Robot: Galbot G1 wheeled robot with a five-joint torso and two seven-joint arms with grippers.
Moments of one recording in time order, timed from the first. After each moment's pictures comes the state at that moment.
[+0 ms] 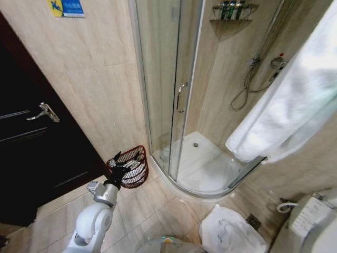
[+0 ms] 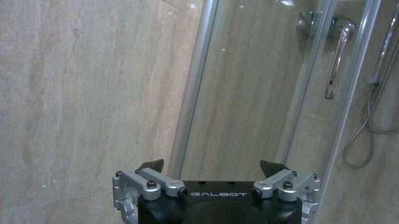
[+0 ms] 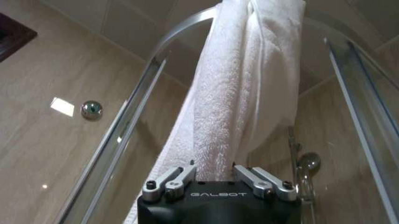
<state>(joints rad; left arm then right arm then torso) 1.59 -1.36 -0.63 -2.28 -0.44 0.17 0.04 -0.60 0.64 0.95 2.29 0.98 -0.38 0.16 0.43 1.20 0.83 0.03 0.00</state>
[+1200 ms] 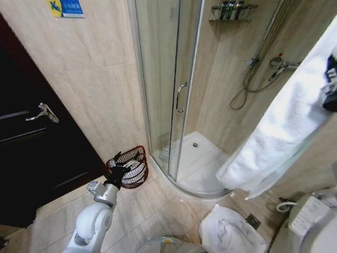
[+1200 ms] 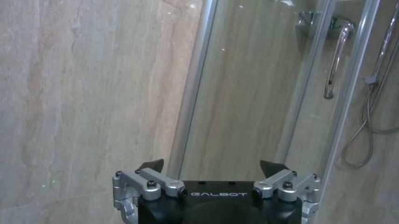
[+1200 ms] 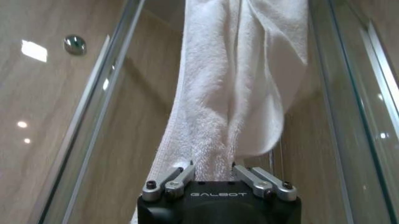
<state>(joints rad) 1.59 -1.36 -0.63 -2.28 -0.44 0.17 0.04 -1.28 0.98 1.20 2.50 0.81 -0.27 0.06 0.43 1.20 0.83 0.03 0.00</state>
